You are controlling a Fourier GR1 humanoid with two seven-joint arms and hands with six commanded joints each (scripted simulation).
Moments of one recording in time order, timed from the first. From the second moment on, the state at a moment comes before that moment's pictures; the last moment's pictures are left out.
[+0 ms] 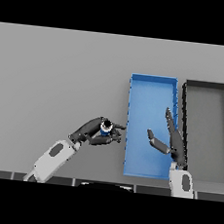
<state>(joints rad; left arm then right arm) -0.27 0.19 -0.57 -1.57 0.16 -0.16 -0.12 0.11 -0.14 0.09 -1.69 0.14 0.07 -0.11</state>
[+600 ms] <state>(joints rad) -0.28 0.18 -0.59 -1.59 0.13 -0.18 -0.05 0.12 -0.14 0.08 -1.67 0.10 0.12 -0.11</state>
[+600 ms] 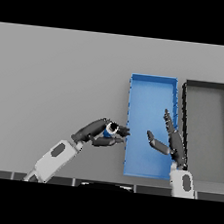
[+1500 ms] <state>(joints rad) -0.29 0.14 -0.55 -1.57 0.08 -0.22 -0.03 -0.21 -0.35 0.21 -1.98 -0.37 0.49 0.25</state>
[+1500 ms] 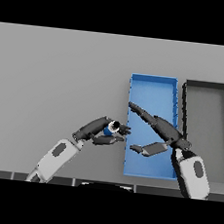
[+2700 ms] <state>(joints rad) -0.29 0.14 -0.52 -1.57 -0.04 -0.29 -0.01 -0.61 -0.14 0.39 -1.69 -0.37 0.65 0.36</state>
